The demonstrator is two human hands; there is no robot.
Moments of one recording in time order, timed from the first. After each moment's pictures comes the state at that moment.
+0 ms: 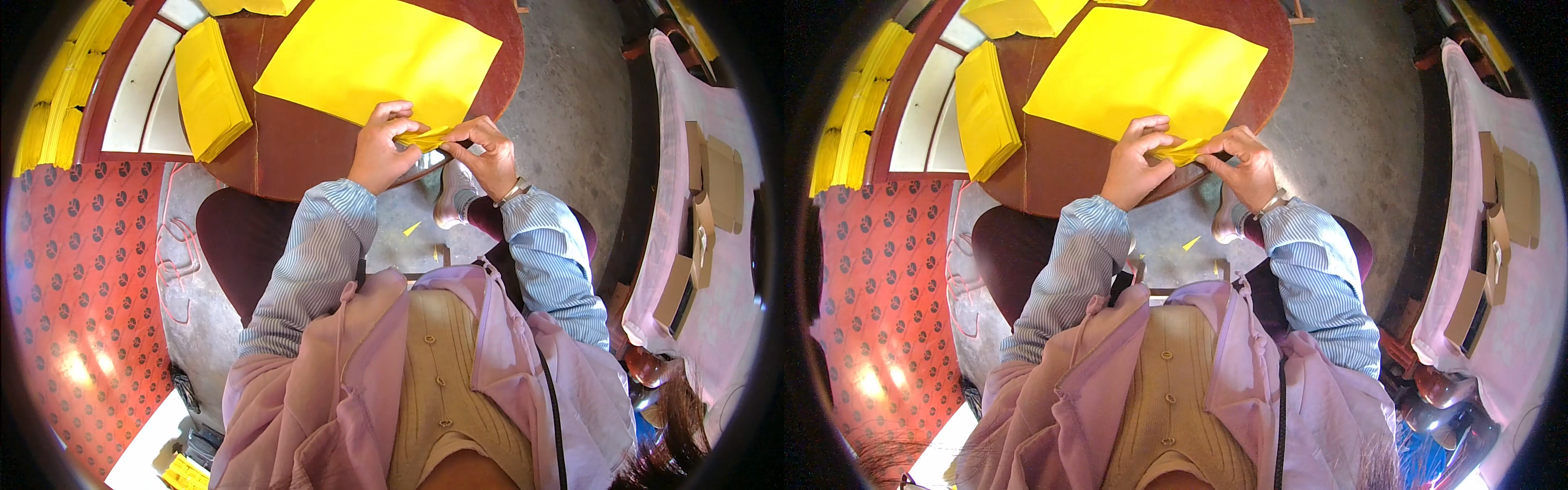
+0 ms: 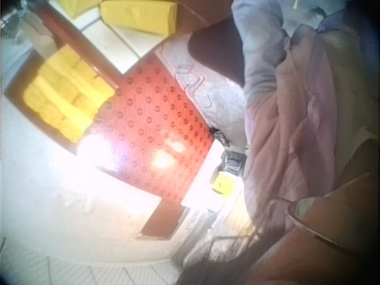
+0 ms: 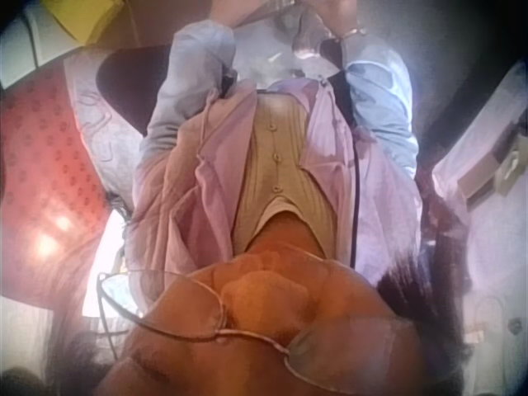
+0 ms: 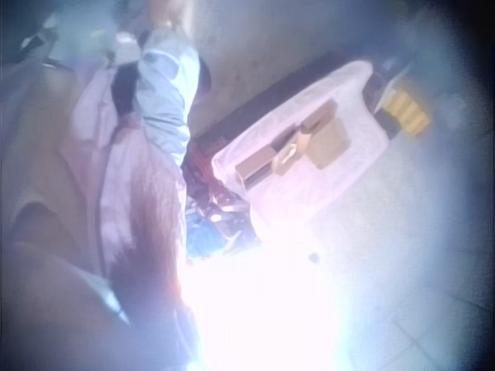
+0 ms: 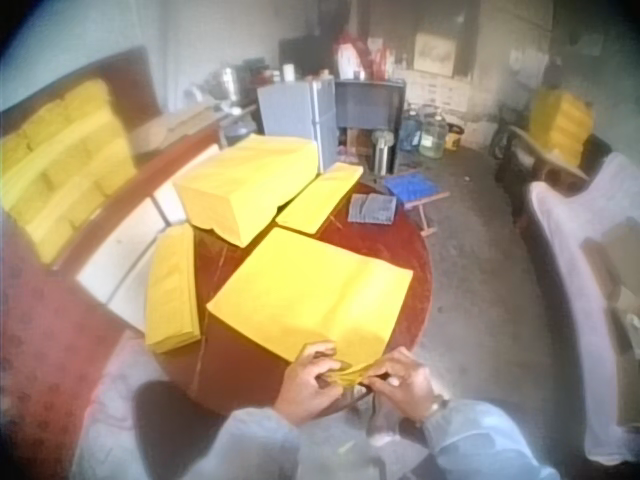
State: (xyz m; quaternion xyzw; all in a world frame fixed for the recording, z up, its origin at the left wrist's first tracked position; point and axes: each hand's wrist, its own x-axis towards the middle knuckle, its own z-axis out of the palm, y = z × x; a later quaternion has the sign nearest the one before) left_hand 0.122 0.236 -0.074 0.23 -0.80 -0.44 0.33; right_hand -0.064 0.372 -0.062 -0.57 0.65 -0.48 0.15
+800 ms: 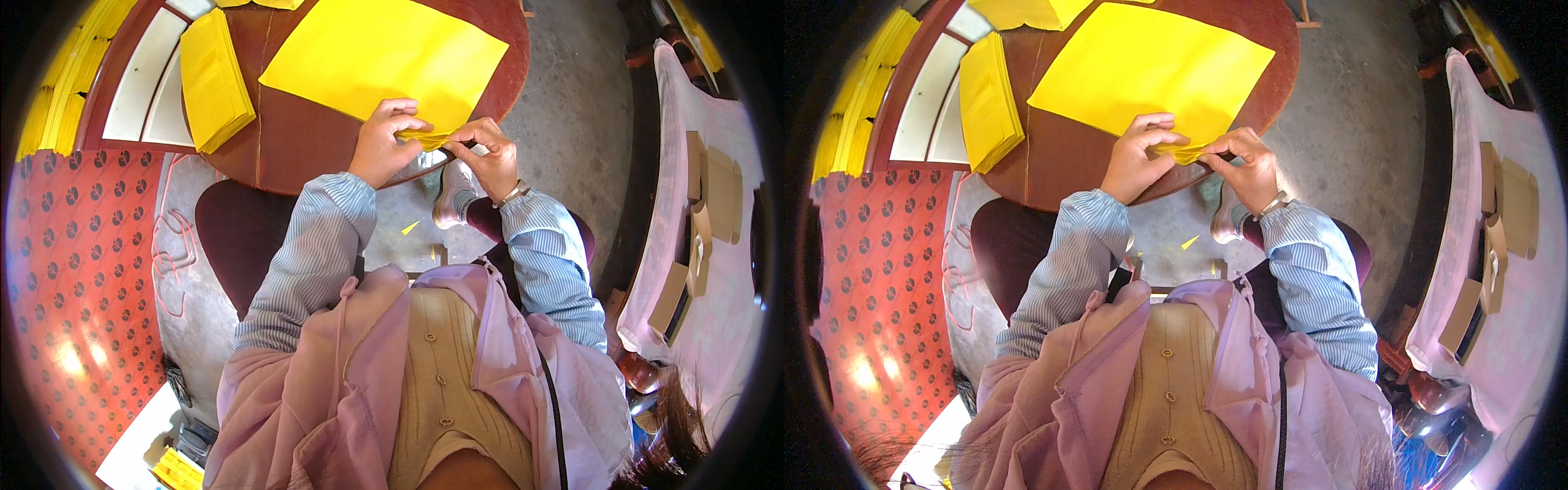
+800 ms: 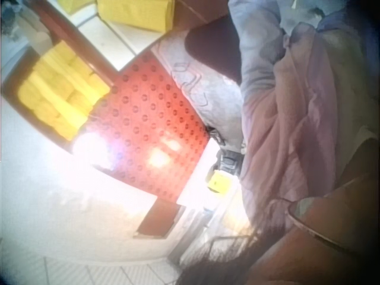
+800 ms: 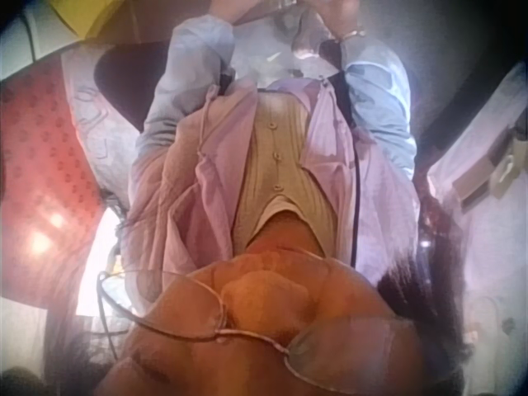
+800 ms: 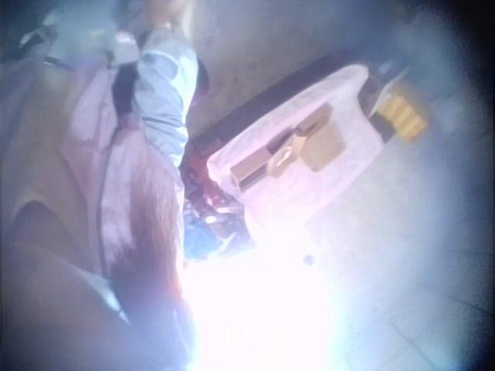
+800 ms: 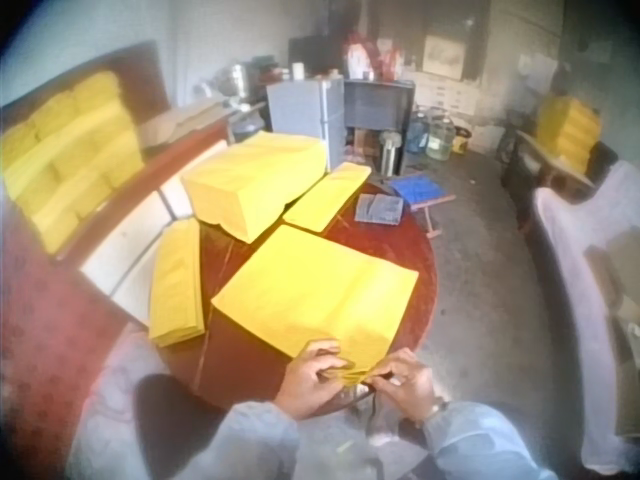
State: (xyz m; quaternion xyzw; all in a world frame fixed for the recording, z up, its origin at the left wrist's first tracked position) left_hand 0.126 0.230 -0.071 0.24 -0.80 -0.46 0.30; right_hand -0.061 0.372 -0.066 -0.55 0.65 -0.50 0.15
